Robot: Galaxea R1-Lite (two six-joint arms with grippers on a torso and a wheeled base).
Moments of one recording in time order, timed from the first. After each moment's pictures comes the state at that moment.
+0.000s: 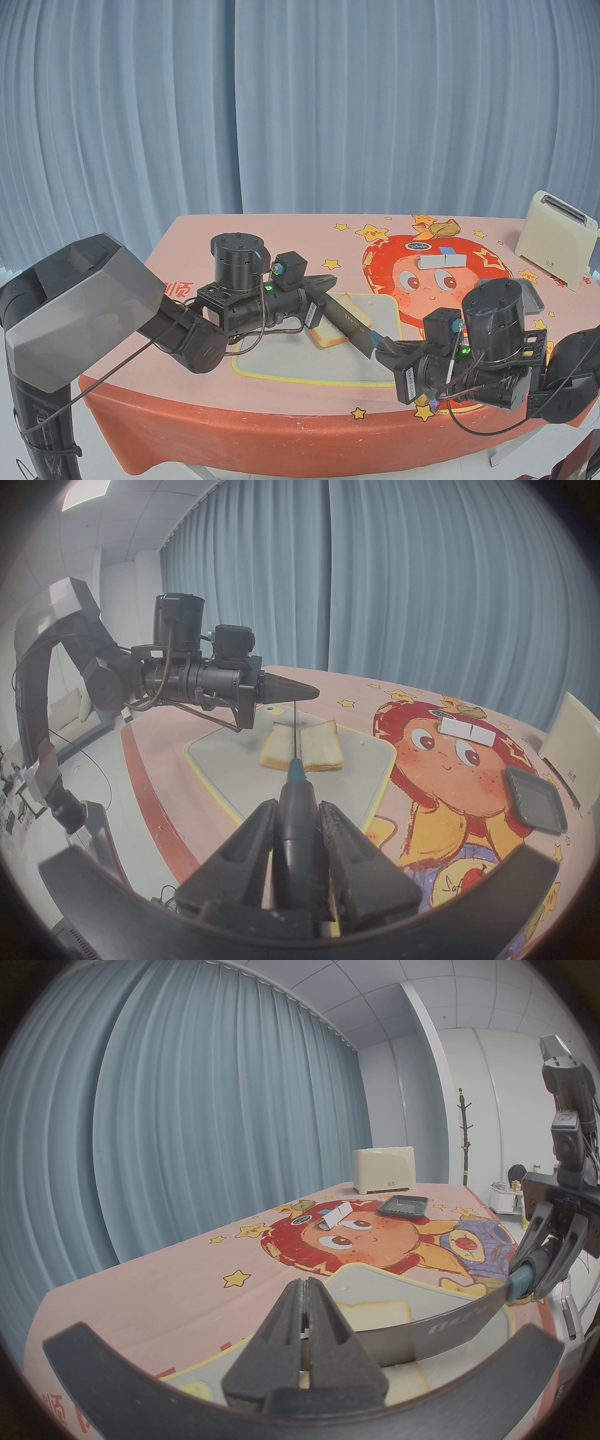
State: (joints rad) left arm -0.57 2.25 -1.10 -0.88 -0.30 0.19; right arm 0.79 1.70 -0.59 -0.53 -0.22 0.15
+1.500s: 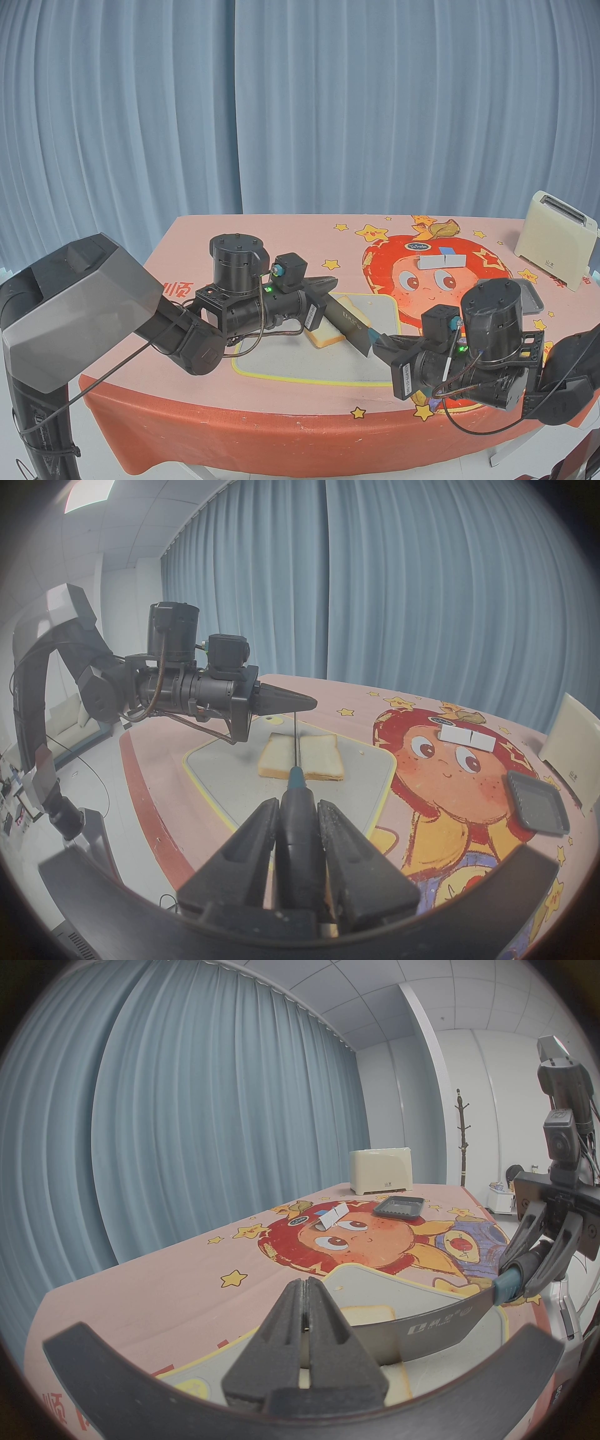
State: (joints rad) left arm -0.57 2.24 -1.08 -0.88 -0.31 0.19; right arm 0.79 1.73 -0.58 -0.60 -0.23 0.15
